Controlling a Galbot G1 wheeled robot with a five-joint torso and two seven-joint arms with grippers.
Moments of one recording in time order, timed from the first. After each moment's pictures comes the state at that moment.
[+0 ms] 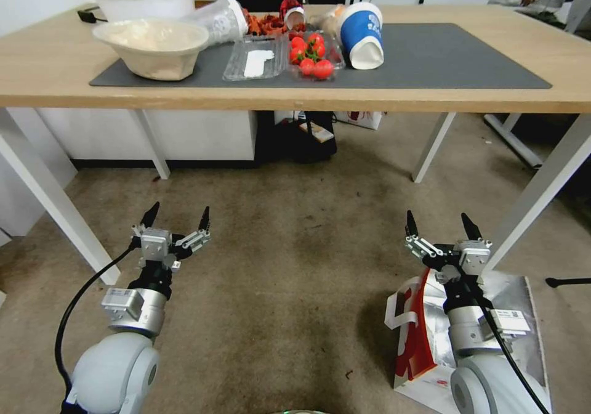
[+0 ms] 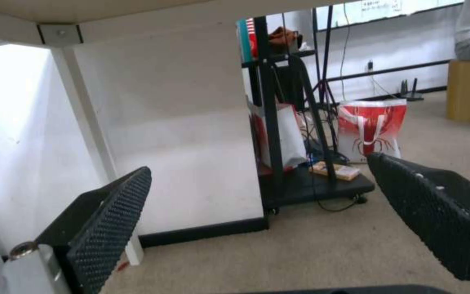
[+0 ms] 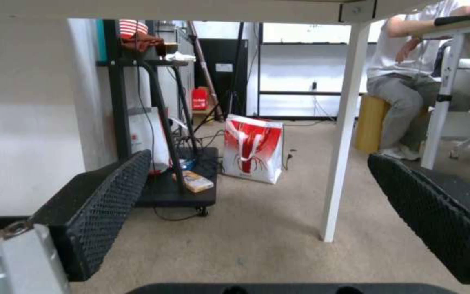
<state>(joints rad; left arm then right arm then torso) 1.56 -1.31 -0.61 -2.19 -0.19 0.01 -0.02 -1.64 1.46 0.61 2.26 0.11 0.02 0.05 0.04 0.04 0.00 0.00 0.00</state>
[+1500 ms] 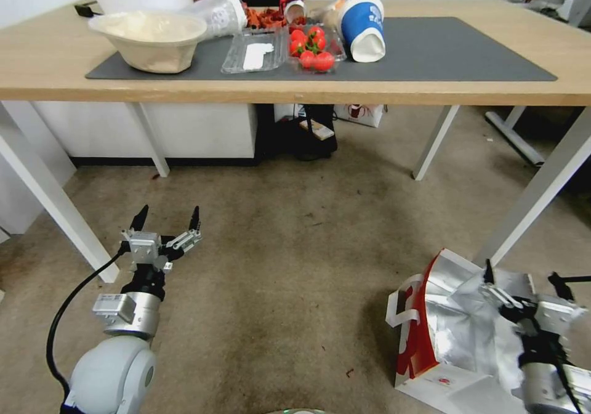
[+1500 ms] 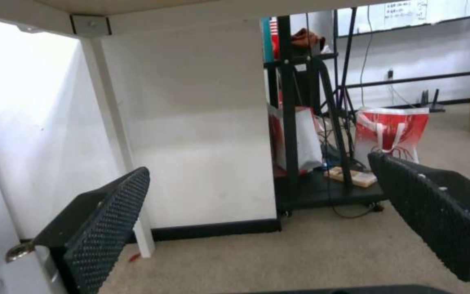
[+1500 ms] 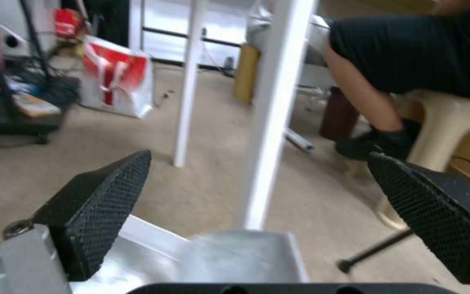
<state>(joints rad) 1.58 -1.31 -0.63 -2.16 -0.24 -0.05 -0.06 -1.85 1.41 0.92 2.10 0.20 0.15 0.17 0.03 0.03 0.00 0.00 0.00</state>
